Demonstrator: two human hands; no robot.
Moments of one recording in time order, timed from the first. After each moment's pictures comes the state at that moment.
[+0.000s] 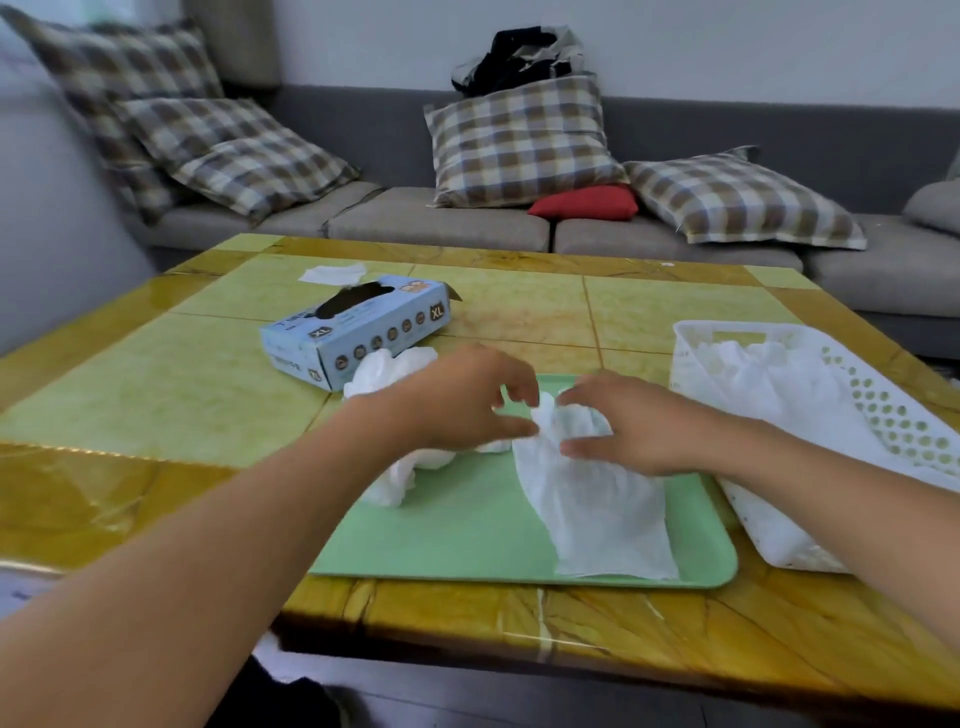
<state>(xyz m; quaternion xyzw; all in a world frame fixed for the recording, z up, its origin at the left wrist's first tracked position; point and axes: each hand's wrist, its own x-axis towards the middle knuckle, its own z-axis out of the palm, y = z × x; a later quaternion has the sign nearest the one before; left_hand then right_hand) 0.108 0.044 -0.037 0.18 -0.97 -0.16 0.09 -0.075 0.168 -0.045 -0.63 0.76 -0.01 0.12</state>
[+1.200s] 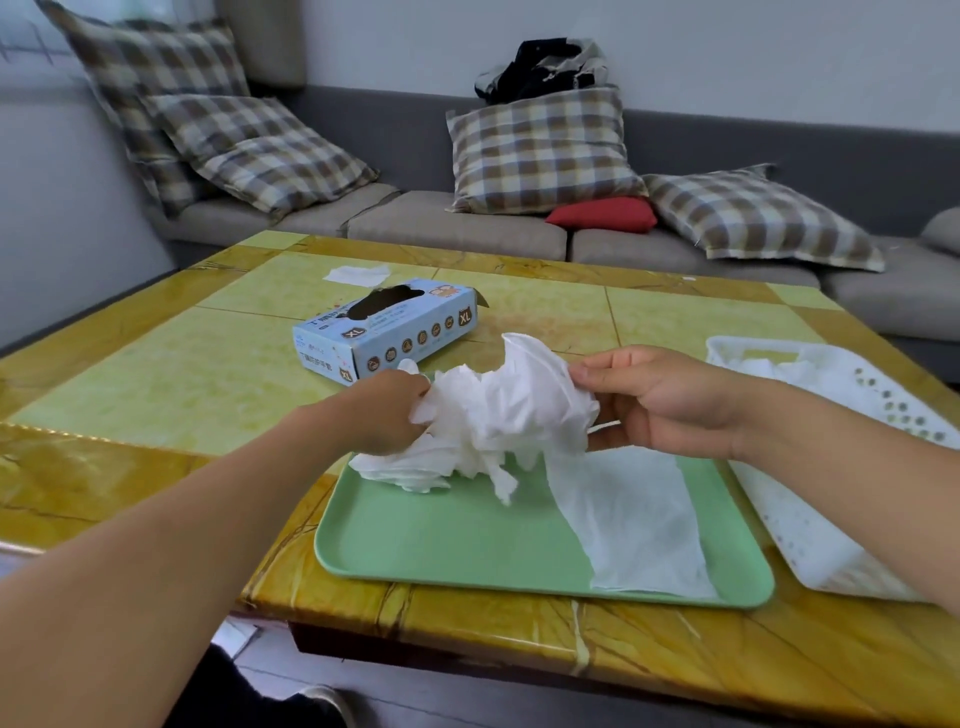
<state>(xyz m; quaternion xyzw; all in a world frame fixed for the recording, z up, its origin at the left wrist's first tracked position) 0.175 -0.038 -0.083 0.36 -0.93 -0.06 -0.01 -0.050 0.145 -0.020 -0.45 0.56 -0.41 0.56</state>
